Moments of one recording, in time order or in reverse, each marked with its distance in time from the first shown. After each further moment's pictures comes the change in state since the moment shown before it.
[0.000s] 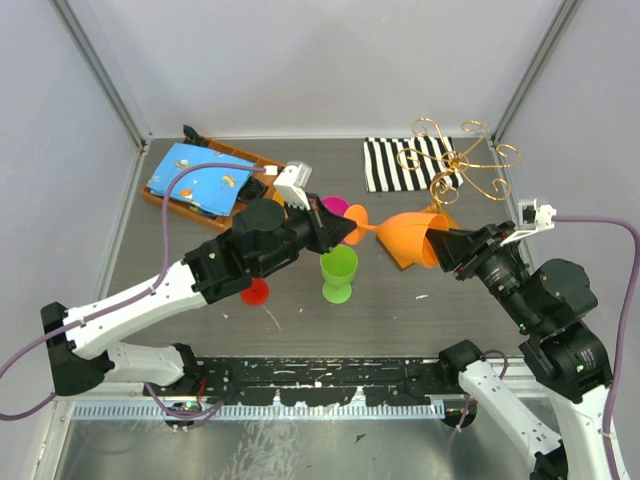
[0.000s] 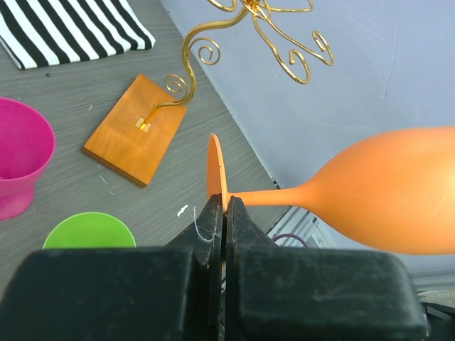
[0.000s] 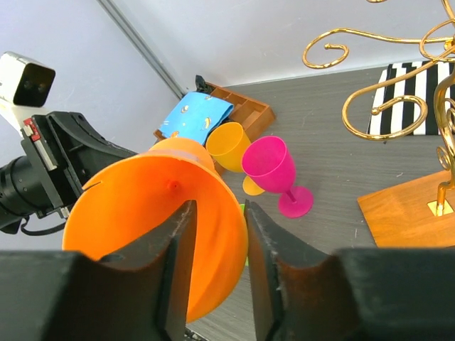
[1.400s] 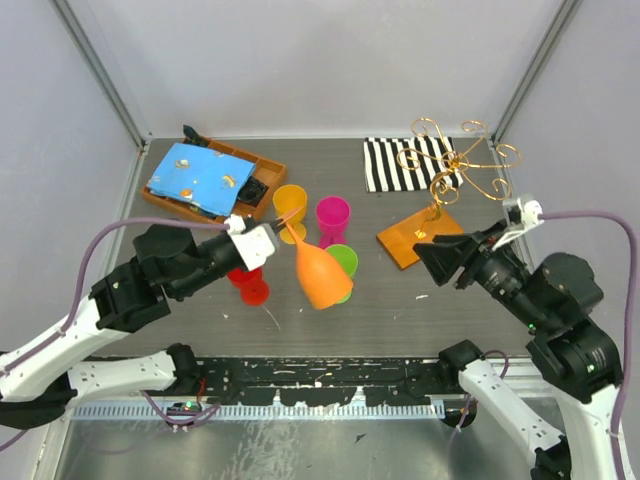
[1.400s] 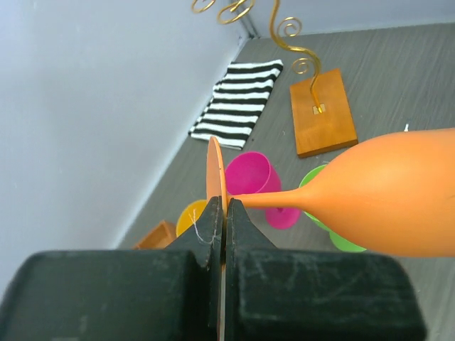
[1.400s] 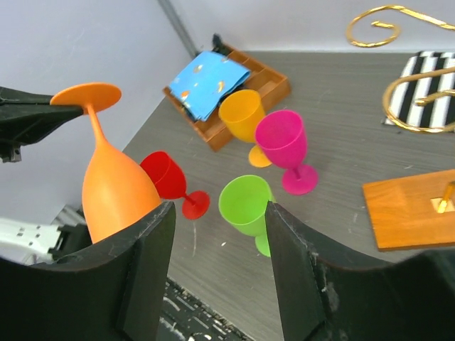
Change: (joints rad) left arm -0.001 -0.351 -0.011 -0.288 0.041 1.166; right arm 0.000 0.019 0.089 -0.134 -0.110 -0.110
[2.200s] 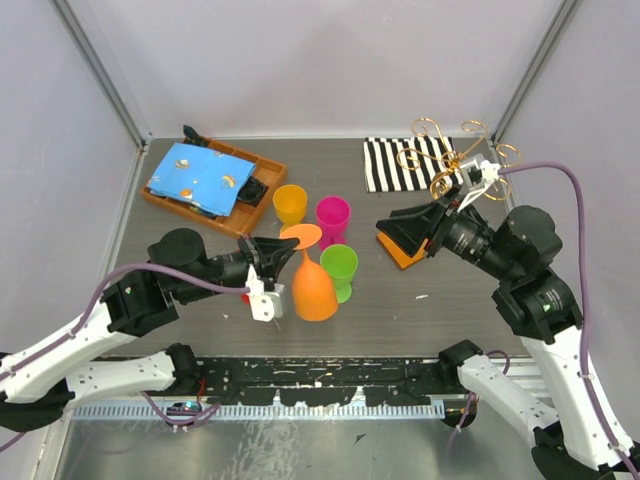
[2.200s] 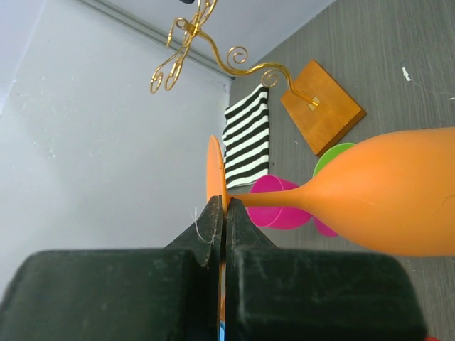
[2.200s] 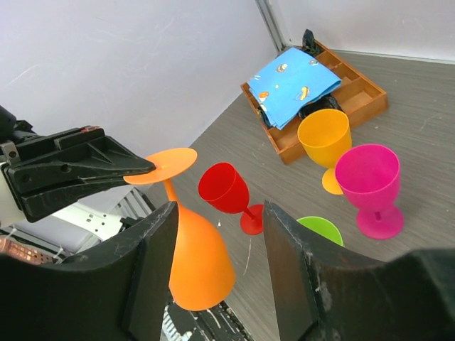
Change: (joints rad) left arm 0.000 -0.051 -0.125 0.035 0.312 0.523; right arm 0.006 0.215 -0.045 0.319 -0.288 0.092
